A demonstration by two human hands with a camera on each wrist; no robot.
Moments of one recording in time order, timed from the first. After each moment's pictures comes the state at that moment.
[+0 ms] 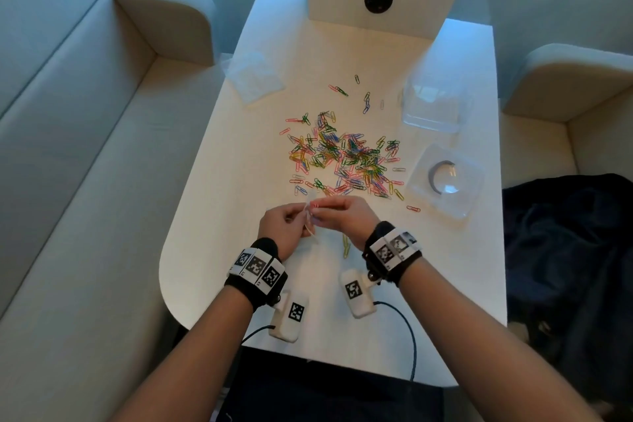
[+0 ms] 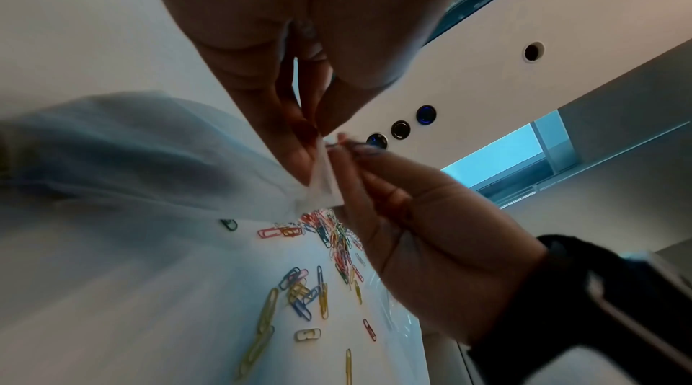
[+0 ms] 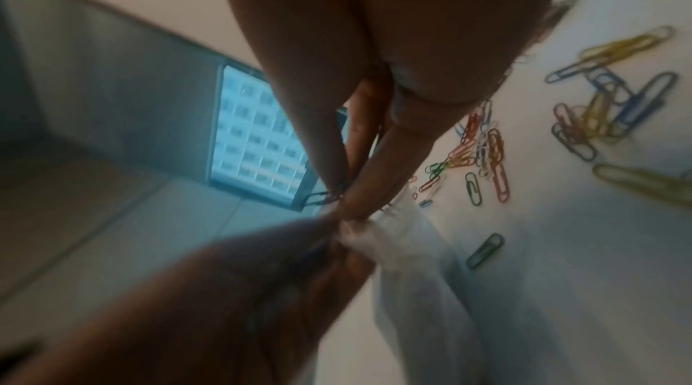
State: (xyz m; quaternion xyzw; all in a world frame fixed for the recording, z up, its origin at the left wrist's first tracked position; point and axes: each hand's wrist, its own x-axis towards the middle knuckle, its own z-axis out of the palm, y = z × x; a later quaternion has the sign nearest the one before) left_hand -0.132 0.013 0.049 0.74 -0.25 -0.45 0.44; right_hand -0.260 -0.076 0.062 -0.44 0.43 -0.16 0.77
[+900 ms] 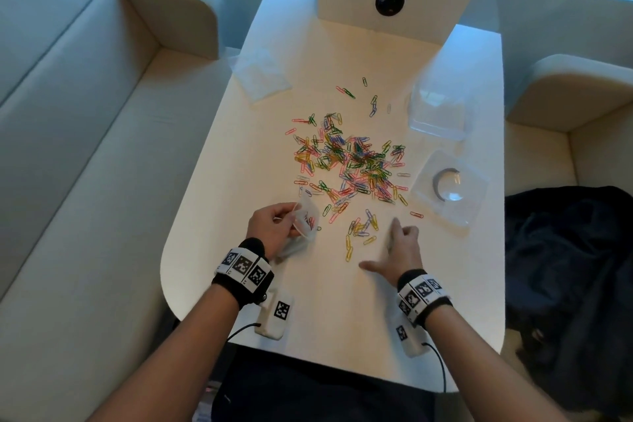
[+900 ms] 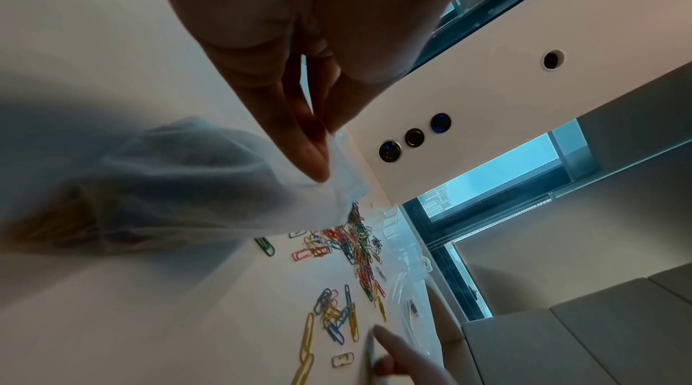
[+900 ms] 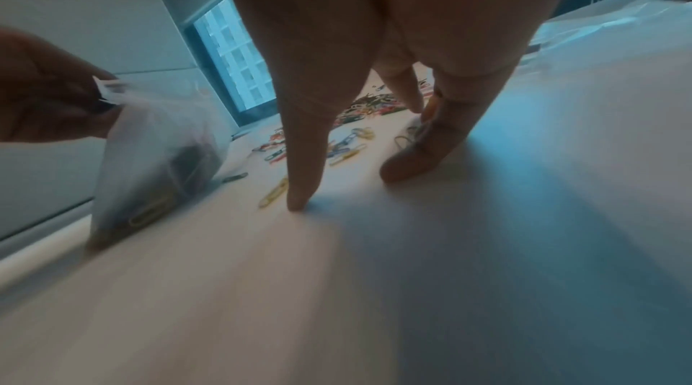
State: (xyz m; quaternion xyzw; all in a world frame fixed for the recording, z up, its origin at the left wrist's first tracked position) left_hand -0.102 0.019 0.037 0.74 -0.20 -0.47 0.44; right_hand -0.352 -0.072 0.000 -0.70 0.63 0.04 0.33
